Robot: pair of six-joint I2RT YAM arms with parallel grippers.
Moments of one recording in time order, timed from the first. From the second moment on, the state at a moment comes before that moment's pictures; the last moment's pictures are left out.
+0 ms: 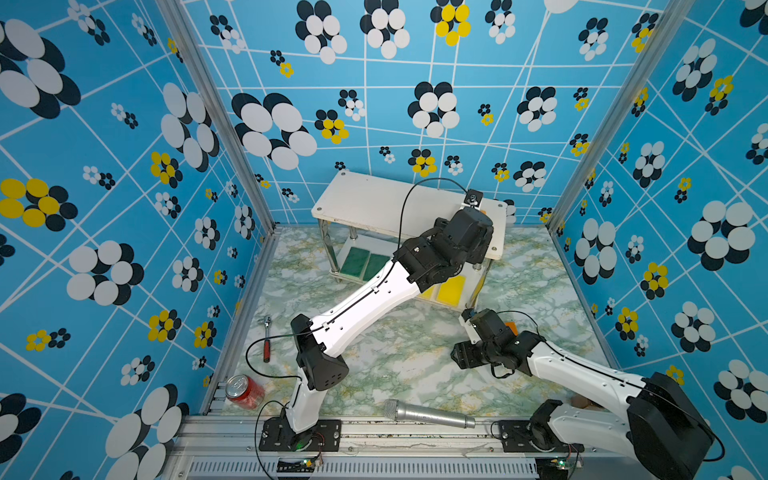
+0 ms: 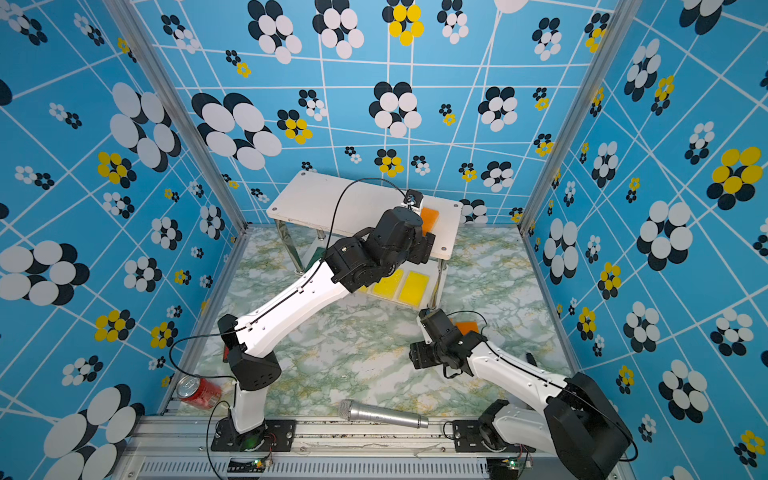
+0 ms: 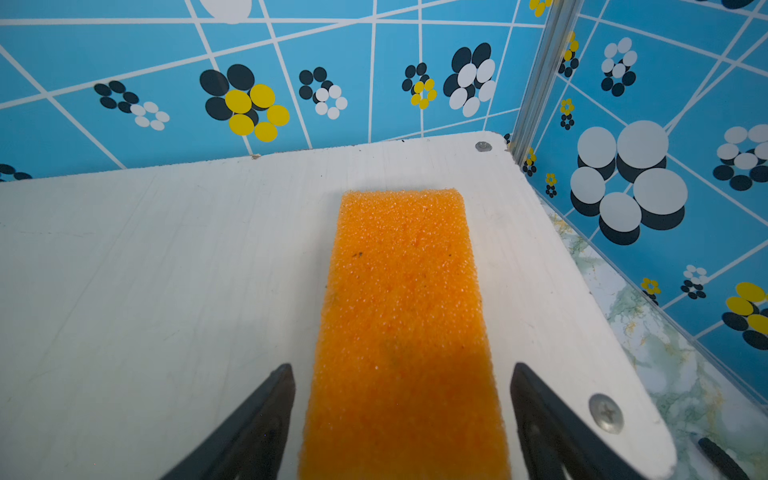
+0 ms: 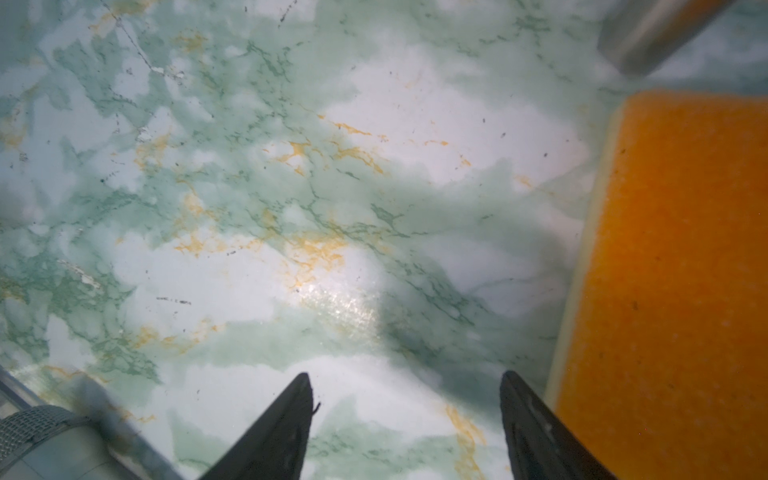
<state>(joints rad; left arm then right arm) -1.00 1.99 2.31 -0.80 -0.51 -0.24 0.65 1.19 0.54 -0.44 -0.07 0.38</state>
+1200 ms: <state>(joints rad) -0.97 1.19 1.33 -0.52 -0.45 -0.16 0.66 1.23 0.66 -0.62 0.34 0.63</state>
